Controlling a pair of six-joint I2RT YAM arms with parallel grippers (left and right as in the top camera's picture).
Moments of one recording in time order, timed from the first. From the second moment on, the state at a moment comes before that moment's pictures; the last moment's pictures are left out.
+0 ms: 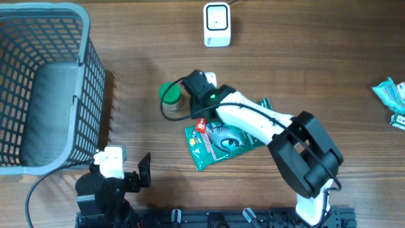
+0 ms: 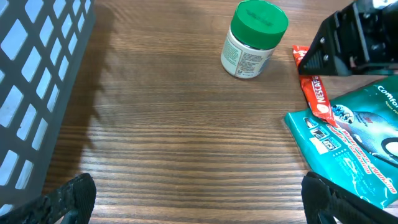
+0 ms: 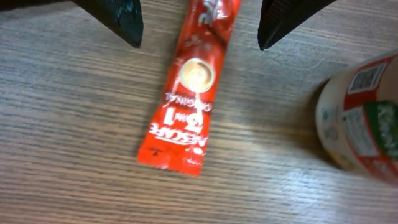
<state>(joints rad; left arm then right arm) 0.10 0.02 0.34 -0.94 0.21 -0.02 0.76 2.00 1.32 -0.53 0.17 0.58</state>
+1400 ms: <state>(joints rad) 0.10 0.02 0.34 -0.94 0.21 -0.02 0.53 1.92 1.35 -0.78 -1.43 1.40</state>
